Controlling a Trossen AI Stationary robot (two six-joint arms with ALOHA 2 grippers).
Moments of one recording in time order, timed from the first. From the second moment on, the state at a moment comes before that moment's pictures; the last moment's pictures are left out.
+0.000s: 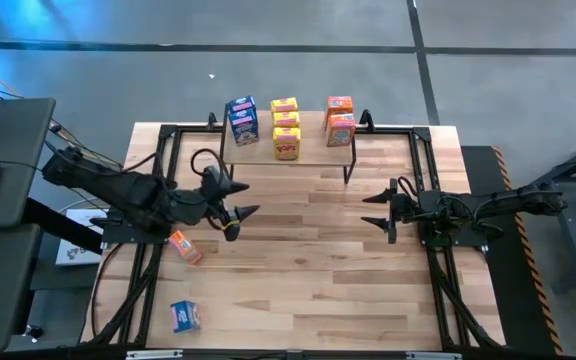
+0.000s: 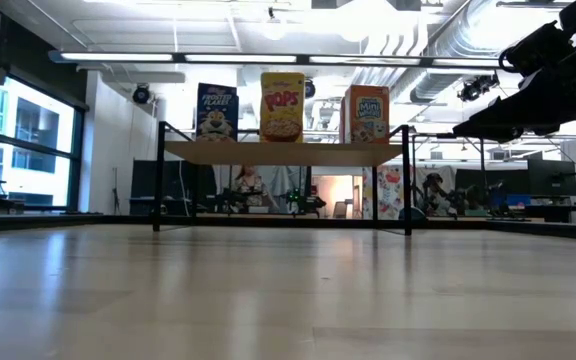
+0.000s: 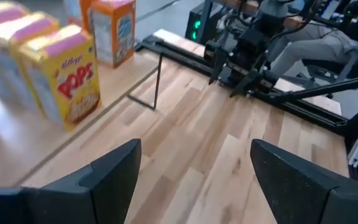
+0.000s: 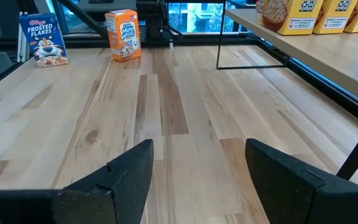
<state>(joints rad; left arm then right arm) -0.37 1.16 1.18 -0.57 -0.69 -0.56 0.10 0.33 0.07 0.03 0.21 0.03</state>
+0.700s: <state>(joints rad) -0.38 1.16 1.27 -0.66 -0.55 -0.86 0.10 0.33 0.07 0.03 0.21 0.03</state>
